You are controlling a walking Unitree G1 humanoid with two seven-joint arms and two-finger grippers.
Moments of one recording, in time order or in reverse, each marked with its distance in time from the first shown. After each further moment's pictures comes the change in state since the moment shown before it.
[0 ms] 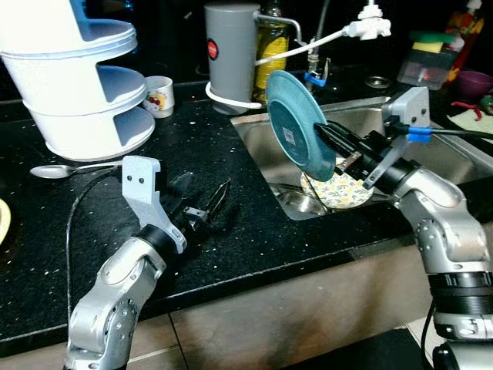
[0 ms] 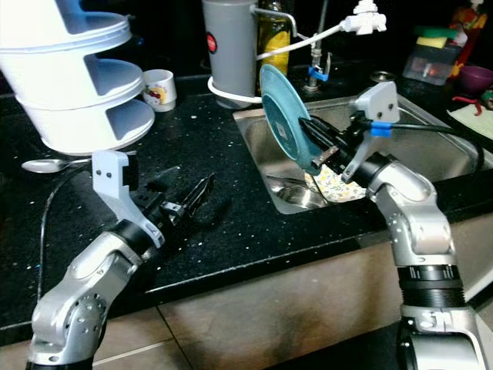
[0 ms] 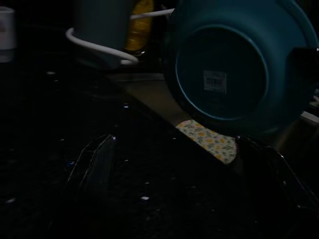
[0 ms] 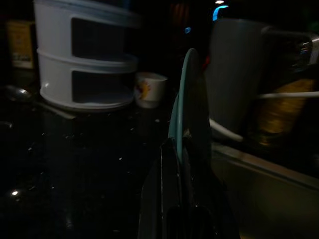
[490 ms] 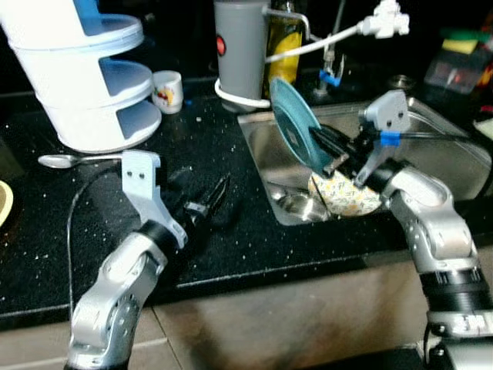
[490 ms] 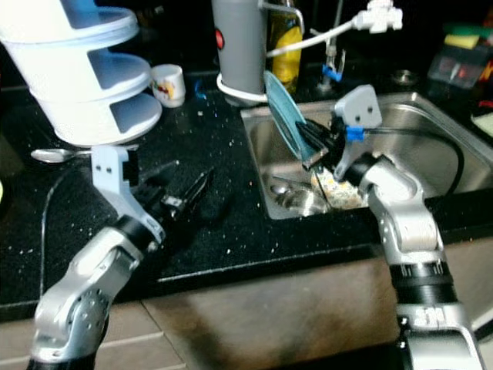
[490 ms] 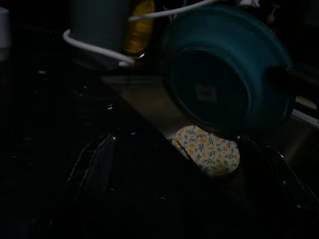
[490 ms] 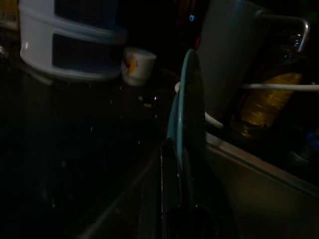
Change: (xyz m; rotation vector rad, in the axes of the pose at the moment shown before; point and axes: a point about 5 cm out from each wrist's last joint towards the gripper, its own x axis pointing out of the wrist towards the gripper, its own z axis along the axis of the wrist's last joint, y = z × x) left arm 0.003 -0.002 0.001 0.002 -0.011 -0.007; right arm 0.010 0.005 -0.011 -0.152 0.086 -0.030
